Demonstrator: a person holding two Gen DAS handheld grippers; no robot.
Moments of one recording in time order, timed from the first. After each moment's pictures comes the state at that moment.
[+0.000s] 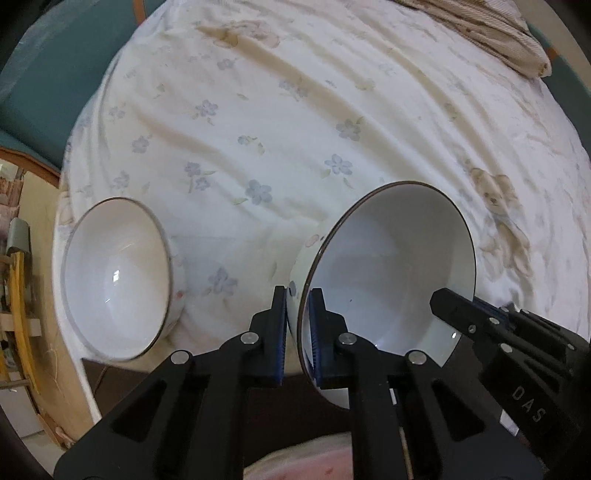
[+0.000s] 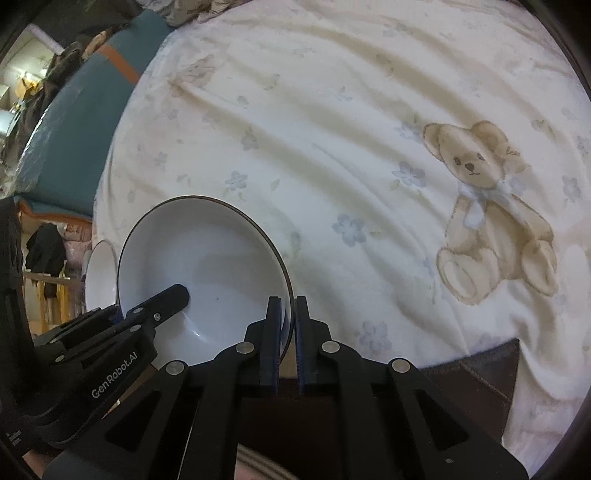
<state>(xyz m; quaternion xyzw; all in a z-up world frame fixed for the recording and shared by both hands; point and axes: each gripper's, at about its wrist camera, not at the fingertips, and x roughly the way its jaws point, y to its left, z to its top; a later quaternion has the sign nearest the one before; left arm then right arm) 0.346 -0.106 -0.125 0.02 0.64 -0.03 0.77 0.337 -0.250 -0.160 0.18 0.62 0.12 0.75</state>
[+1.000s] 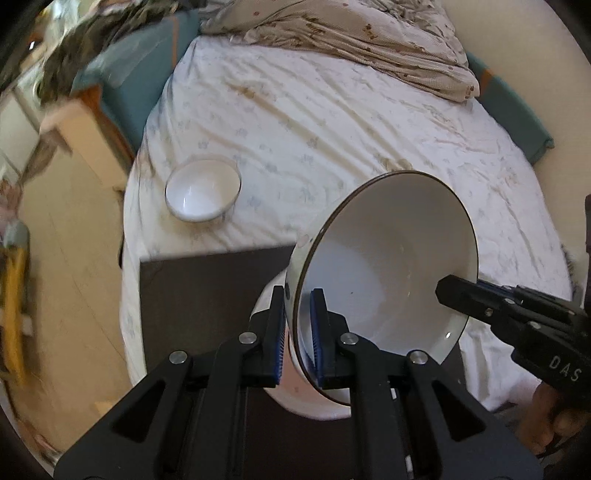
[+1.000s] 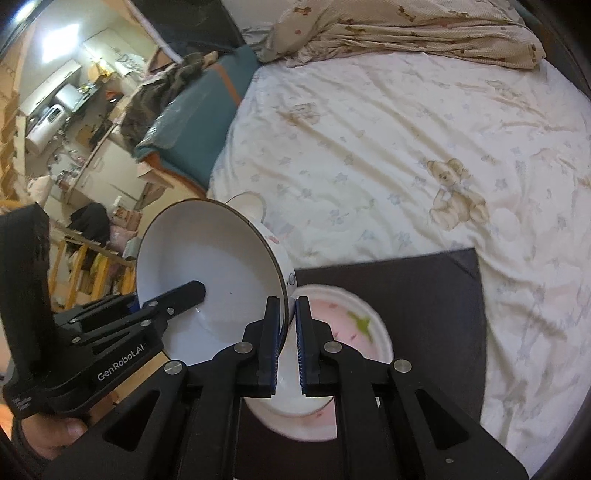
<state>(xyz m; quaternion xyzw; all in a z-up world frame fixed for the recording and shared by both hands) 0.137 -0.050 0.010 -0.03 0.56 -0.08 0.83 0.156 -0.238 0.002 0.16 0.53 0.21 0.81</state>
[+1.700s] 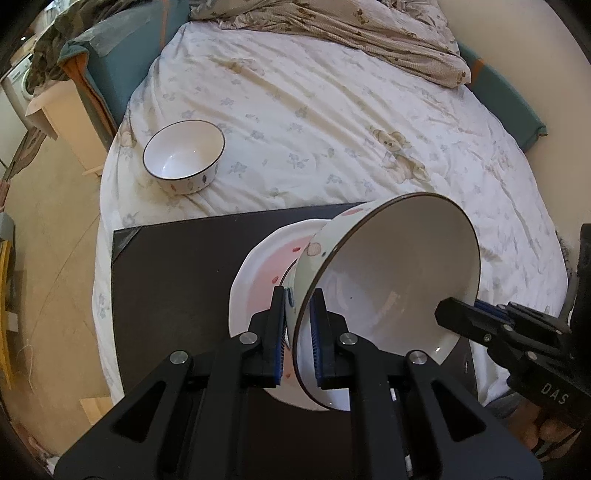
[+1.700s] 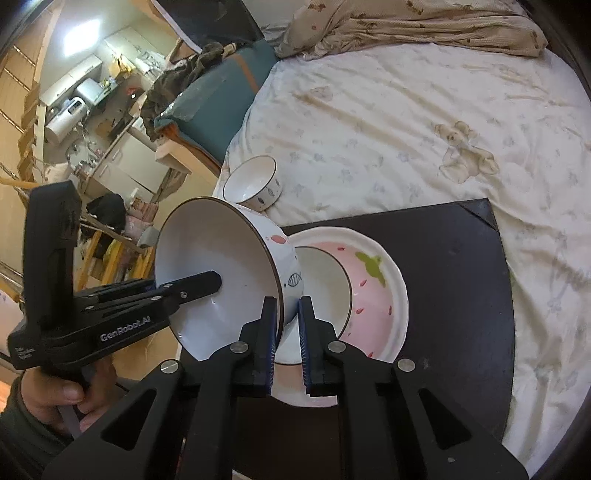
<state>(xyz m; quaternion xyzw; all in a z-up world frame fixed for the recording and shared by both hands) 0.120 -0.060 -0.033 -0.03 0.56 -0.10 0.82 0.096 -0.244 -0.048 0.17 0.51 0.24 0.81</state>
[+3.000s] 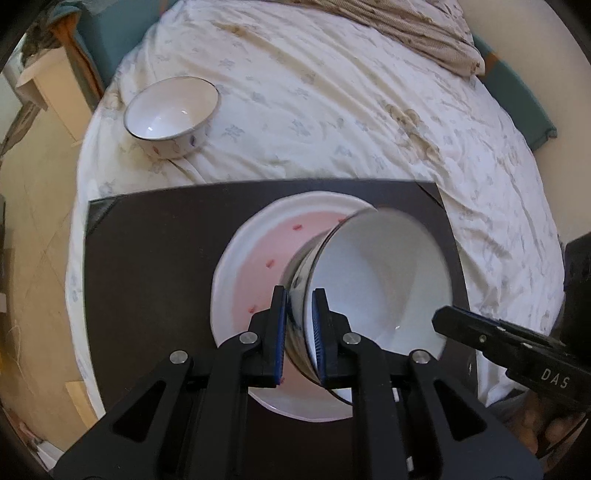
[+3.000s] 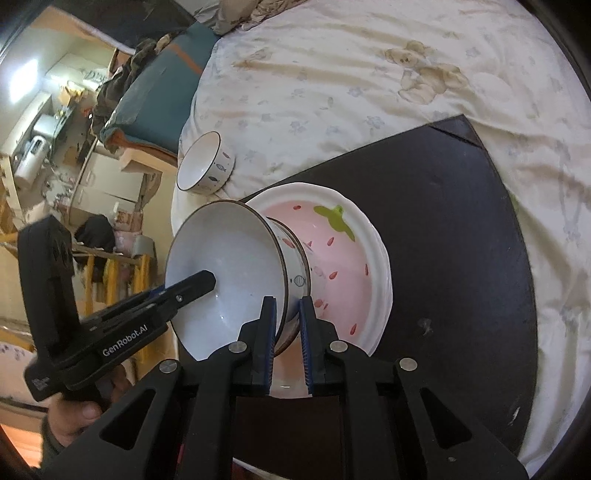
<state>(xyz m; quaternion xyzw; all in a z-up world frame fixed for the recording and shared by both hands) 0.130 -0.059 -0.070 -0.05 0.59 -0.09 0.80 0.108 -0.266 -0.099 0.25 0.59 0.18 0.75</state>
